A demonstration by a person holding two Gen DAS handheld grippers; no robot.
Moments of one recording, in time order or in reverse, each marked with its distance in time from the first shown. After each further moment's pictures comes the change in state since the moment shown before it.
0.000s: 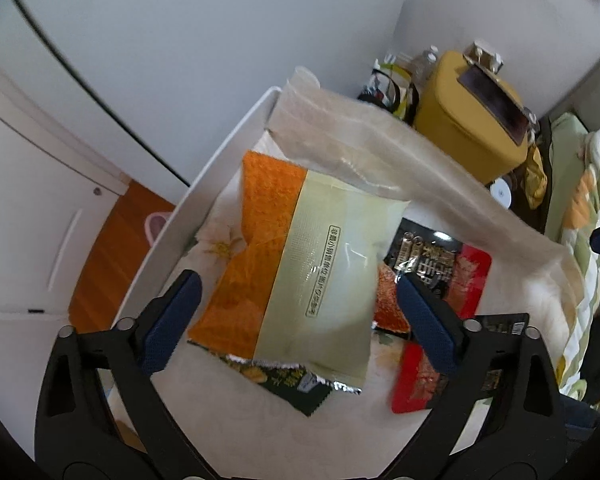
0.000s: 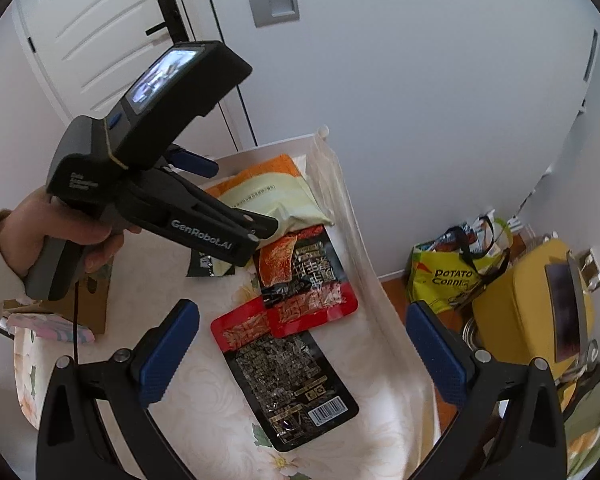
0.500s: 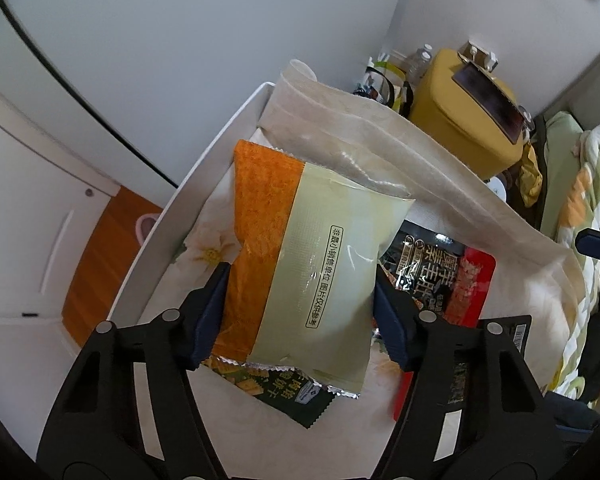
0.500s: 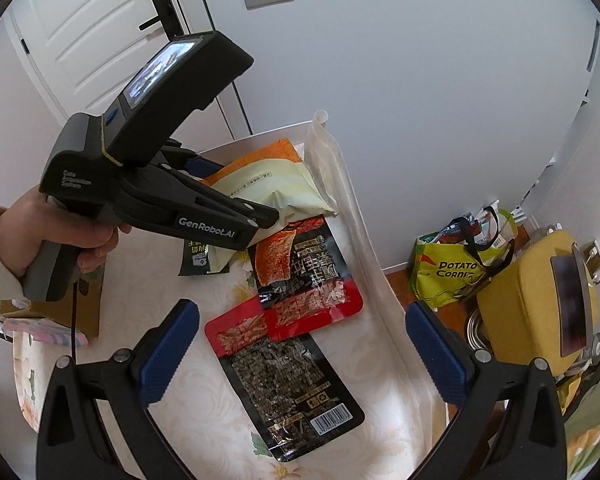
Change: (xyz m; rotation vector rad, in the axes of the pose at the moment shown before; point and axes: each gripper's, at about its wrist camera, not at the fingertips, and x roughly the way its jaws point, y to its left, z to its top) left arm 0.008 0.001 0.001 0.001 -0.010 -0.020; right arm 0.015 0.000 0.000 0.003 0.028 0.008
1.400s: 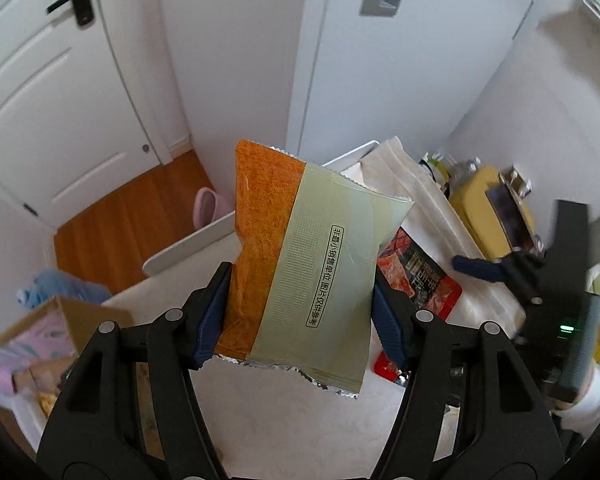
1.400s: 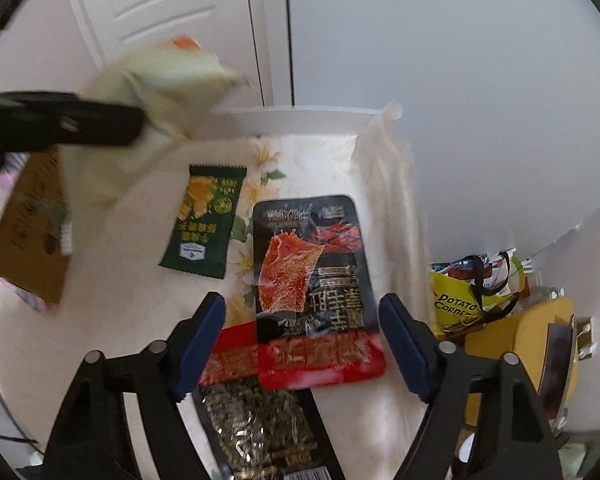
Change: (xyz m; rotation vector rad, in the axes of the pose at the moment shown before) left arm -0.114 0.048 -0.090 -0.438 -0.234 0.058; right arm 0.063 0.021 0.015 -0.288 0.106 0.015
